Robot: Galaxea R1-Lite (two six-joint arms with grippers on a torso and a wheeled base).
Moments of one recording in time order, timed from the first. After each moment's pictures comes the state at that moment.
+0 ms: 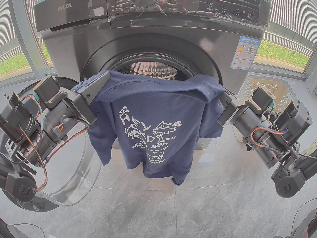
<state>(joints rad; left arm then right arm) -0.46 1.55 -0.56 -1.39 -0.20 -0.19 0.65 1.77 -0.62 -1.52 -0.11 0.16</state>
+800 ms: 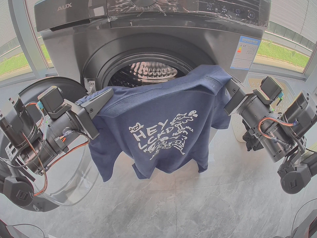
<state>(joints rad) -0.48 1.52 -0.52 -1.26 -0.20 -0.19 0.65 1.72 -0.66 -1.50 -0.11 0.14</state>
